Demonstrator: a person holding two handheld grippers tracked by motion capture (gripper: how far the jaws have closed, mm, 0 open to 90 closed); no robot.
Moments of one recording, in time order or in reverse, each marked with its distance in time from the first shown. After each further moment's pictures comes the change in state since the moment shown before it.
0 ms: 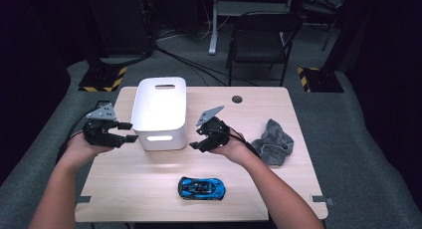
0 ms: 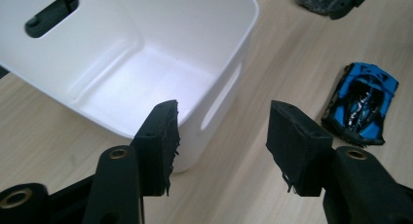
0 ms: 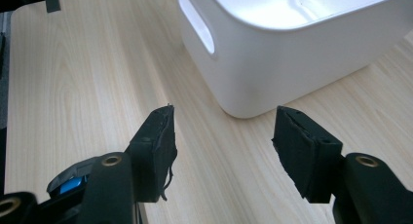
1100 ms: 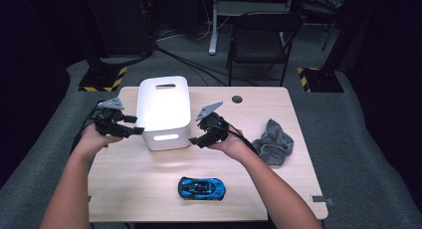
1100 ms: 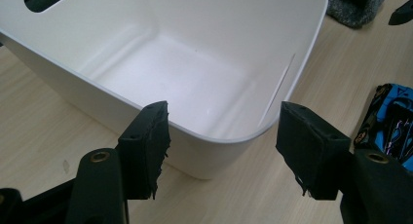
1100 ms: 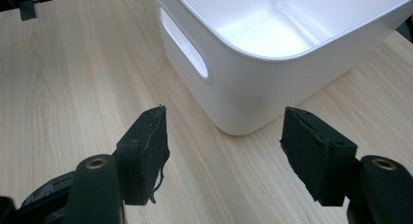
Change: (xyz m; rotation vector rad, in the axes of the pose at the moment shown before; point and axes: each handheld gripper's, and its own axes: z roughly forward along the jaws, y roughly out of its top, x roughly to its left) left arm 0.040 -0.002 0.042 -0.006 -0.025 -0.100; right arm -0.009 0.007 0.003 0.000 -0.049 0.017
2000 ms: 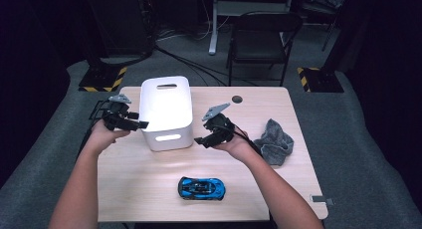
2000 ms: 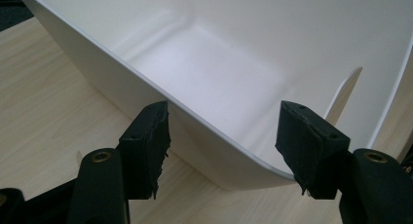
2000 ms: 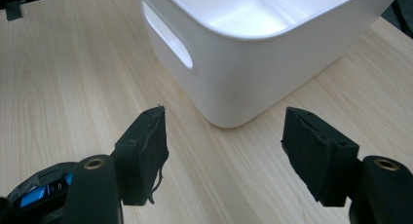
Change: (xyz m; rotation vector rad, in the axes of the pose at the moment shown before) left arm 0.011 0.008 0.027 0.043 0.083 -0.105; right arm -0.010 -0.016 -0.003 -0.018 -0.022 0.040
